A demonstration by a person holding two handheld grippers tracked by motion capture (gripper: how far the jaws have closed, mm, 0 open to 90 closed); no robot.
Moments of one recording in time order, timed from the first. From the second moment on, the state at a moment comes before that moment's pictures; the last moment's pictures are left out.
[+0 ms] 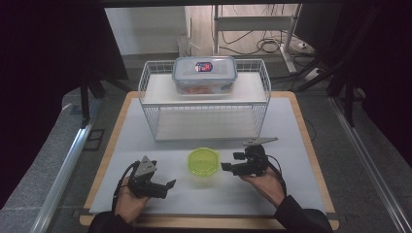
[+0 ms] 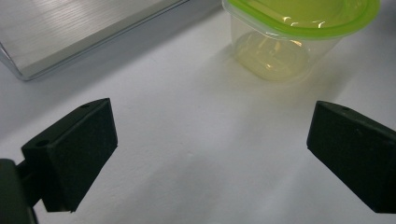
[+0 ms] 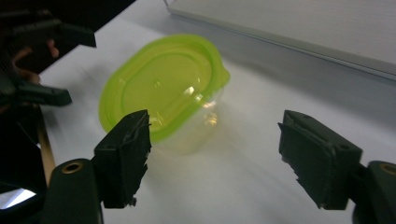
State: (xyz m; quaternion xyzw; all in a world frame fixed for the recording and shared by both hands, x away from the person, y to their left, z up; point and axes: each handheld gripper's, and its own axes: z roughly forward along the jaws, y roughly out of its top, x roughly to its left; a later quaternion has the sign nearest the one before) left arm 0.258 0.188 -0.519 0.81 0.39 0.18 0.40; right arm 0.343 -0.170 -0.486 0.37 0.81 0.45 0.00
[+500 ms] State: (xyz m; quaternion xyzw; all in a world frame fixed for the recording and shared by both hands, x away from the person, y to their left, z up) left arm 0.257 0.184 -0.520 0.82 0.37 0.18 0.40; right arm 0.366 -0.145 -0.501 0.38 0.81 0.44 -0.07
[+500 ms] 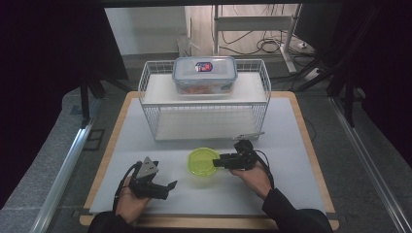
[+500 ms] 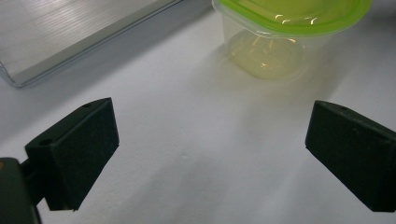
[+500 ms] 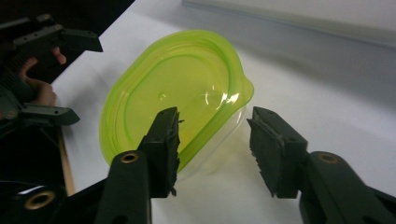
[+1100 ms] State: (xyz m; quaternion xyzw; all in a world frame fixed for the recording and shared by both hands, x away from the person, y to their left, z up) left arm 0.257 0.181 -0.521 0.82 0.37 0.18 0.39; right arm 0.380 -0.145 -0.505 0.41 0.78 0.45 -0.17
